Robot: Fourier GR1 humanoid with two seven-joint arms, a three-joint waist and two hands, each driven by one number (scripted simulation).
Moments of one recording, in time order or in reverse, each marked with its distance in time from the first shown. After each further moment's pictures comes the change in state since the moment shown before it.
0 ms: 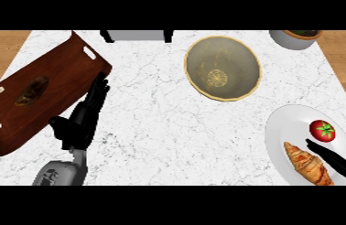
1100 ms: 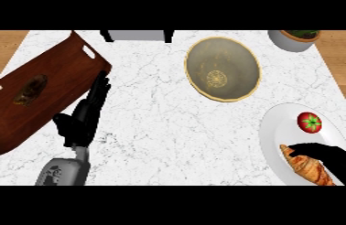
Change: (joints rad) left arm -0.019 -0.046 0.050 0.025 -0.055 -0.042 -0.003; right arm -0.208 0.032 0.056 0.310 0.371 -0.187 -0.120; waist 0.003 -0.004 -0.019
